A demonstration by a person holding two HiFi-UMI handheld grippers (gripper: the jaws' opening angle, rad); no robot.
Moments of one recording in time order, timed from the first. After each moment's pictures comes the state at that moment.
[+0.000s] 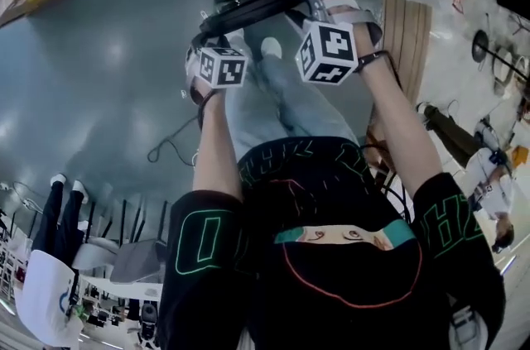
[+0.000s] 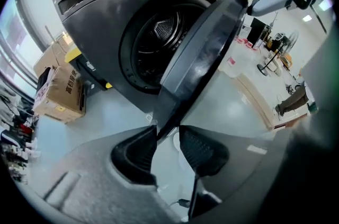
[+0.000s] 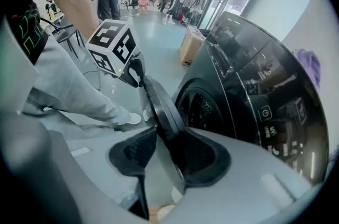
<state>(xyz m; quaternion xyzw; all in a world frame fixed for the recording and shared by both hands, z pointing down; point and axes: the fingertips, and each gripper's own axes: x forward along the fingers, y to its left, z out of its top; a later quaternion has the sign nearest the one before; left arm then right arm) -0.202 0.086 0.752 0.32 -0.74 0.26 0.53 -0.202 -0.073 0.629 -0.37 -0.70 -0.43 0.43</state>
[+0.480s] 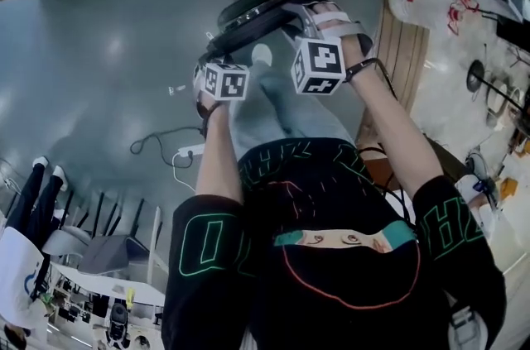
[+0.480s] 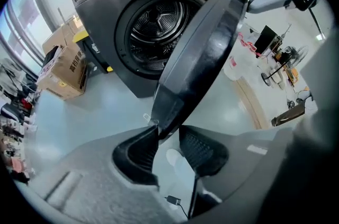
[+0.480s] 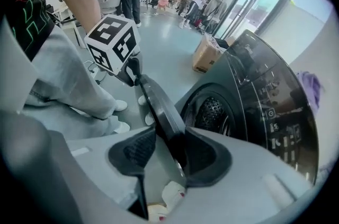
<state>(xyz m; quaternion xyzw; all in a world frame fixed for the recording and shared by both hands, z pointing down) -0.097 0.070 0.756 0.28 -0.74 0.21 0.57 -0.137 -0.084 0.630 -0.42 -0.67 -0.48 0.38</state>
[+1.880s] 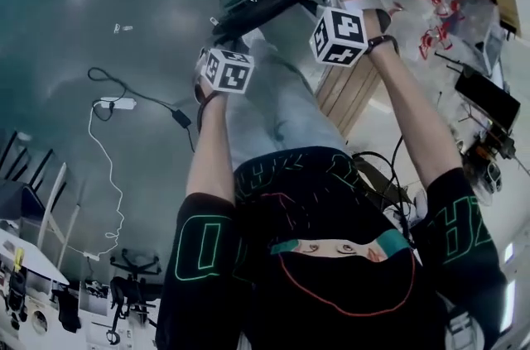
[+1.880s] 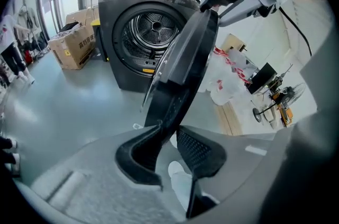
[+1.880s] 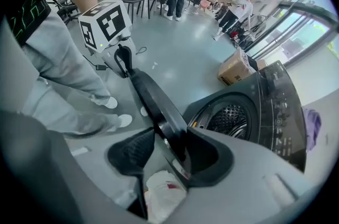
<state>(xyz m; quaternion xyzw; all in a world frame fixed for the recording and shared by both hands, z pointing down) 0.092 -0.033 0.752 0.25 -0.80 0.04 0.54 -0.023 -0.149 0.638 -0.51 -0.55 -0.58 0.33</state>
